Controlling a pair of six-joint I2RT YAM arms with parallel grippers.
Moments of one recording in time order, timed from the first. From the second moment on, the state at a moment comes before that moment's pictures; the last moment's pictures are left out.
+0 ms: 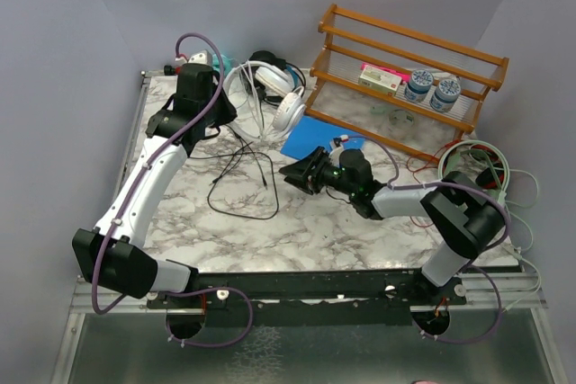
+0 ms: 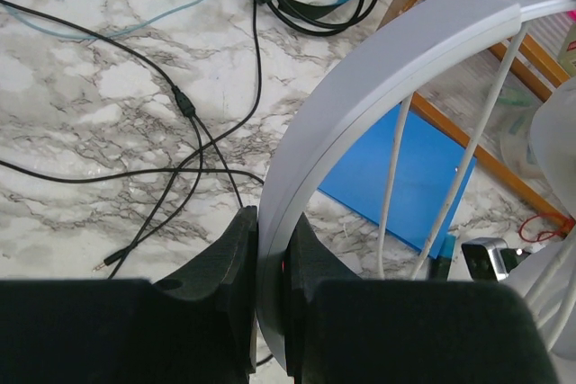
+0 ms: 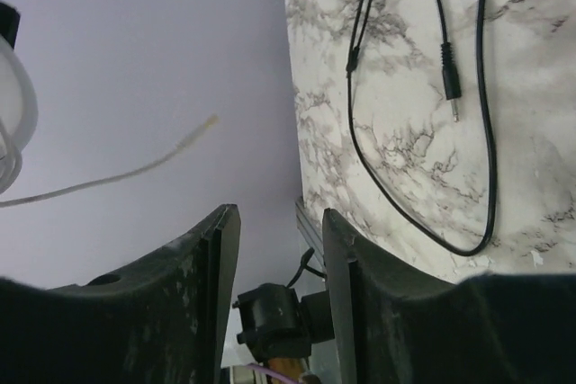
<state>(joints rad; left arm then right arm) -0.30 1.36 1.41 -0.60 -0.07 -0.52 0.71 1.65 0.65 0.75 -0.29 1.41</state>
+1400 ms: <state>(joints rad) -0.30 1.36 1.38 -0.57 0.02 -0.58 0.75 1.72 0.77 0.89 -0.27 2.05</state>
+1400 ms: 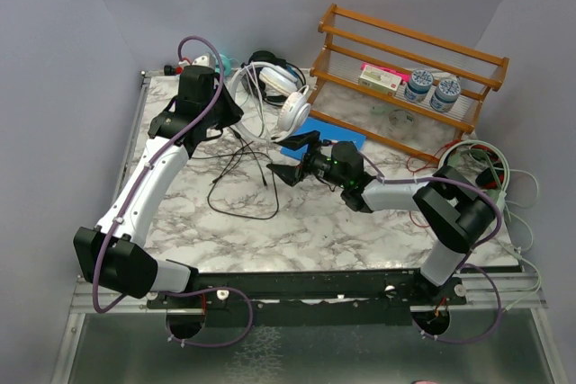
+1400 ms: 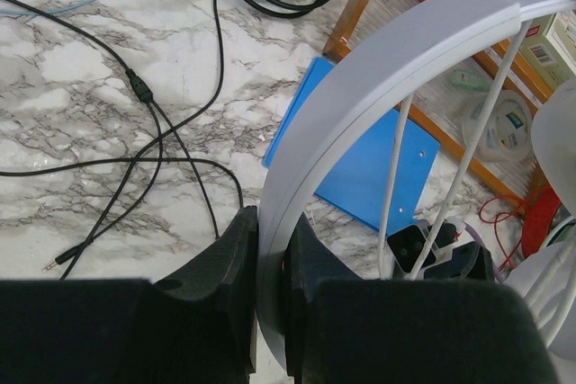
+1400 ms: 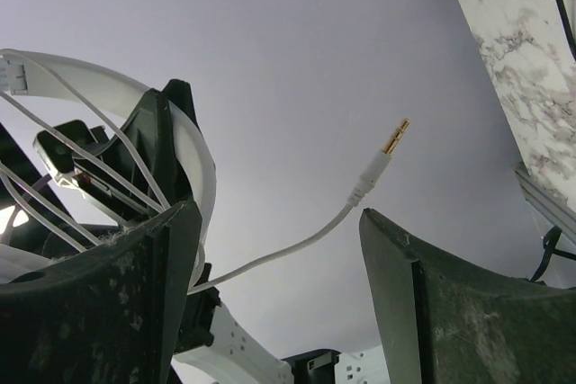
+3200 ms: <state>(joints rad) -0.30 1.36 1.32 -0.58 0.21 -0.35 0.69 1.85 0.82 1.06 -0.28 1.66</state>
